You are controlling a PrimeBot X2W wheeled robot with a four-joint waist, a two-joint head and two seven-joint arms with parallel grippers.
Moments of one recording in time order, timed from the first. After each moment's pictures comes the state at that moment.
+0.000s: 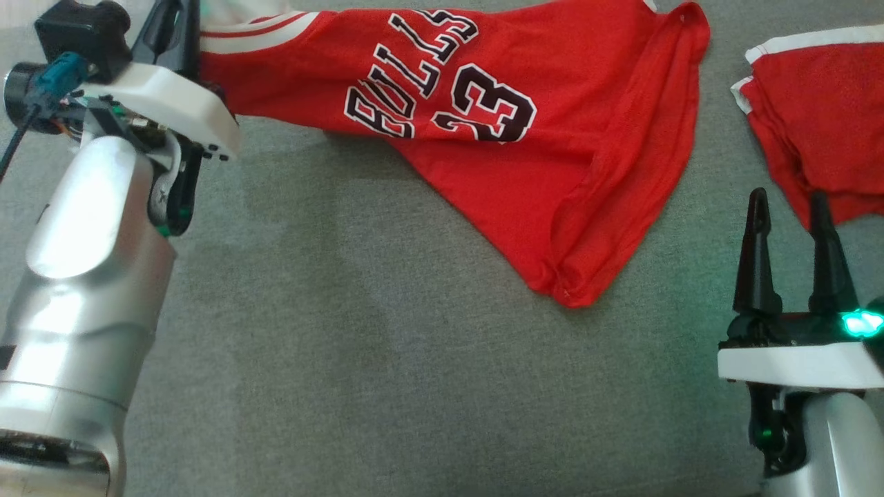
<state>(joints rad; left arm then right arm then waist) -0.92 0.28 -0.42 0.67 -0.47 -0.03 -0.06 -0.07 -0.04 -0.05 0.00 0.26 0.12 -0.25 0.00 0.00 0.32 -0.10</state>
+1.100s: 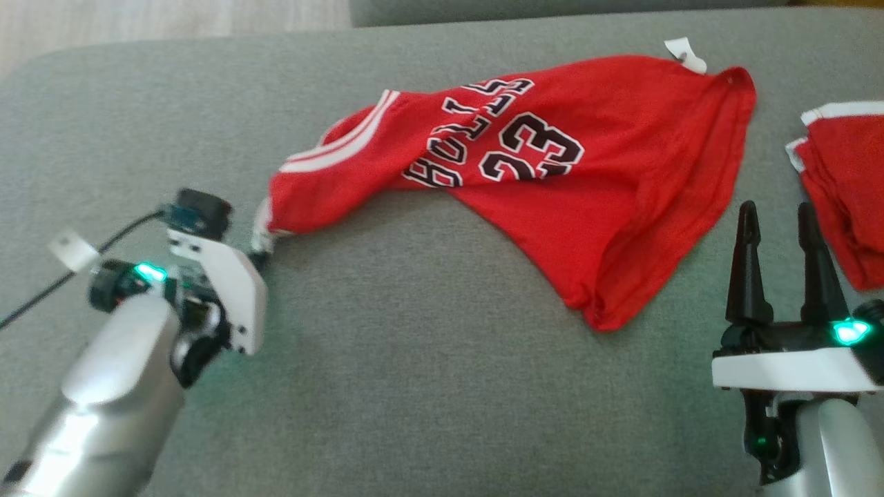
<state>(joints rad) -0.65 0.38 -0.62 0.68 -0.60 -0.12 0.49 -0.07 -0.04 -0.04 0.05 0.24 0.12 -0.25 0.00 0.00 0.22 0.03</state>
